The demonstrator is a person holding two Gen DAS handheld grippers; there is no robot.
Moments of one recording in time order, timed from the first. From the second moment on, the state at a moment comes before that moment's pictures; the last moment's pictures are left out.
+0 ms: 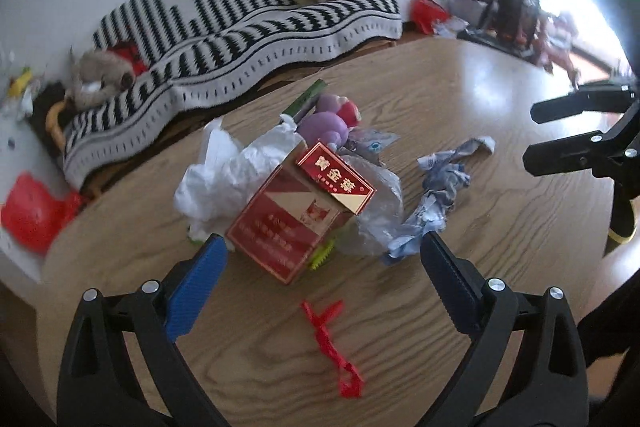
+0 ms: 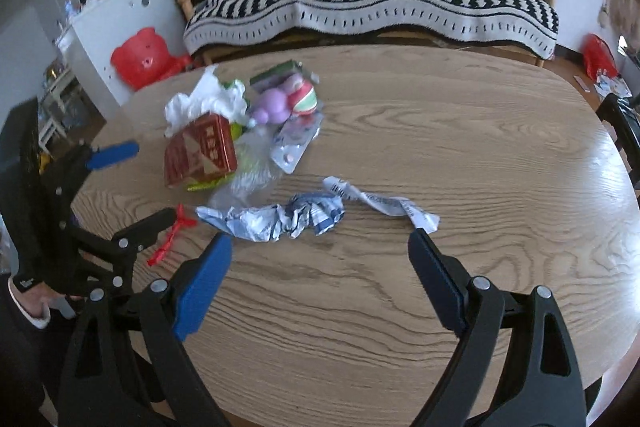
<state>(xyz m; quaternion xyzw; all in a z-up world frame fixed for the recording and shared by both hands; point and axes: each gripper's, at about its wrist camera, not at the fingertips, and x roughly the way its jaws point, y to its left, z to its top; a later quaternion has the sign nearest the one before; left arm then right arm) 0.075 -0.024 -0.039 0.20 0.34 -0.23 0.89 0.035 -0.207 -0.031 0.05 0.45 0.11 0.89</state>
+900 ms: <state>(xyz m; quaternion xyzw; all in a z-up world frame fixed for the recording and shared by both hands) 0.111 -0.009 -0.047 0.19 0.35 -0.22 0.89 0.067 -0.162 -0.085 0.02 0.51 0.14 0.85</state>
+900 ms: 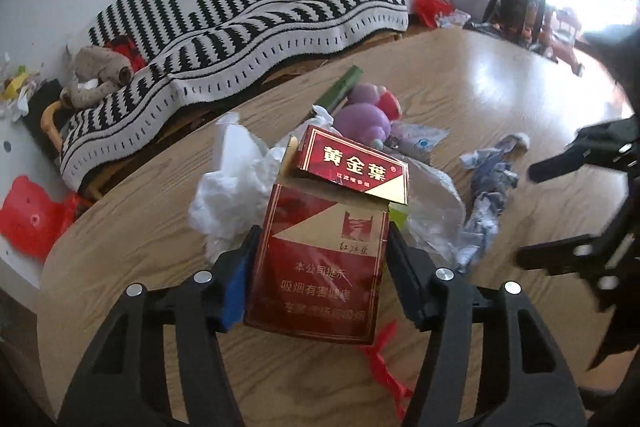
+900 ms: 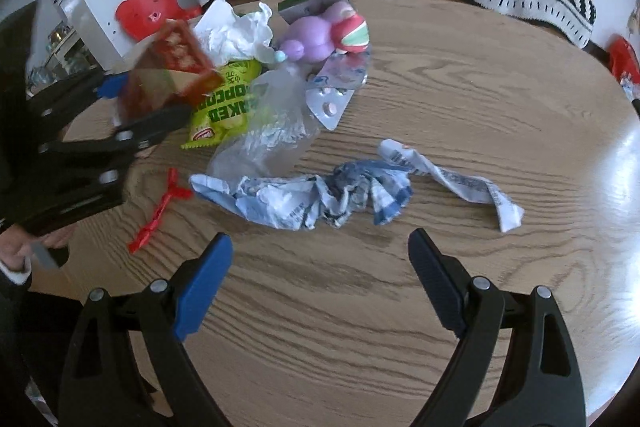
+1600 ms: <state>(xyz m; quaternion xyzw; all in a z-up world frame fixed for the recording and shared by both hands) 0.086 0.012 -0.012 0.09 0.36 -0.18 0.91 0.106 -0.187 -0.091 0.14 0.53 0.16 0.82</state>
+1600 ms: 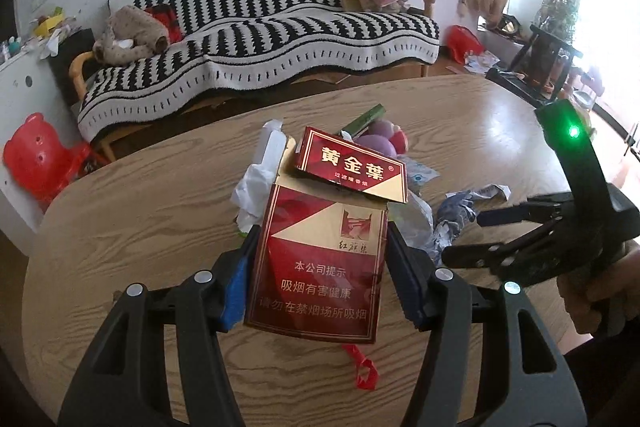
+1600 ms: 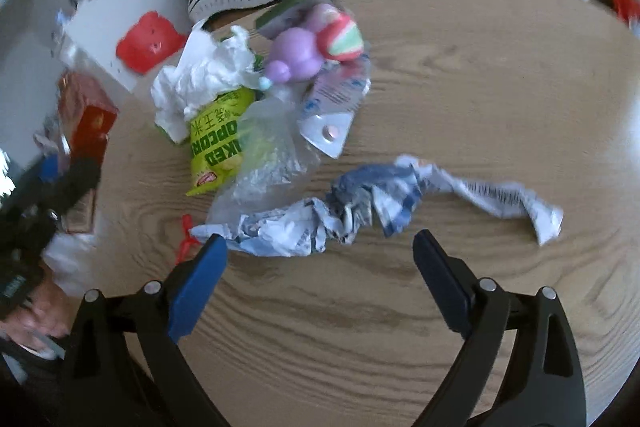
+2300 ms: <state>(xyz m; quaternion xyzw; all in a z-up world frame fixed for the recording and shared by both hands) 0.085 0.001 -0.011 0.08 0.38 -0.19 0.90 0.086 -0.205 -0.057 0.19 0.48 0.13 0.85</state>
